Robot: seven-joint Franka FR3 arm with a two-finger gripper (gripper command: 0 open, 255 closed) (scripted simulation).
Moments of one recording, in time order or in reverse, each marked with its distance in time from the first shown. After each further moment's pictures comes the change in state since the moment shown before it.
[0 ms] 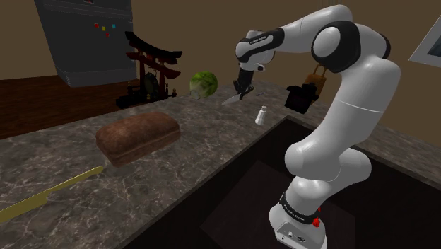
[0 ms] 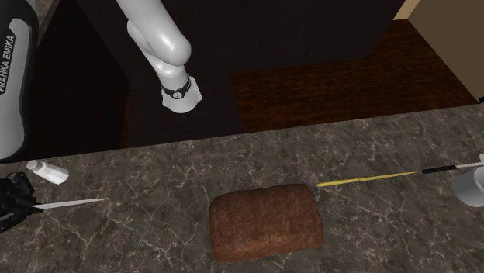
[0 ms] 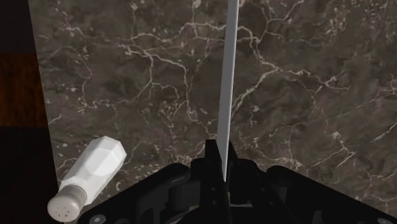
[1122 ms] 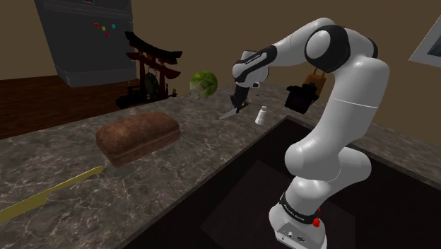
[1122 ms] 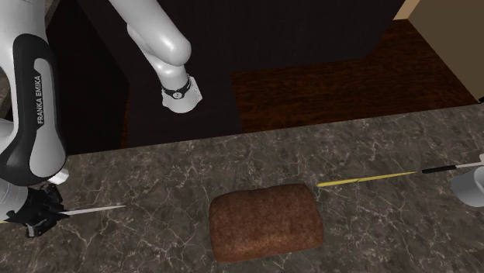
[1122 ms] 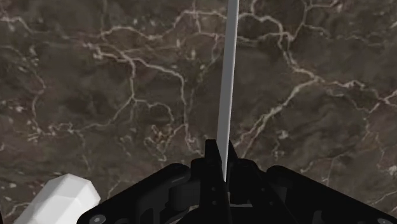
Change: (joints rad) arm 0.008 0.099 -0.009 -0.117 -0.047 0.210 0.033
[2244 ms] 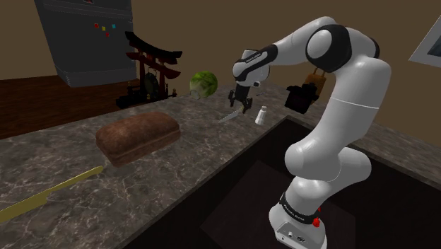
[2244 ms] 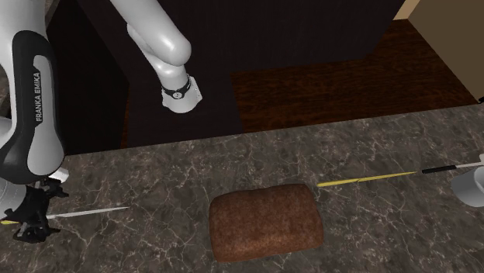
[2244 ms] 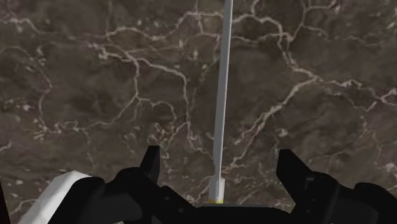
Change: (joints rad) arm -0.003 -0.015 0.001 -0.003 0.006 -0.009 -0.005
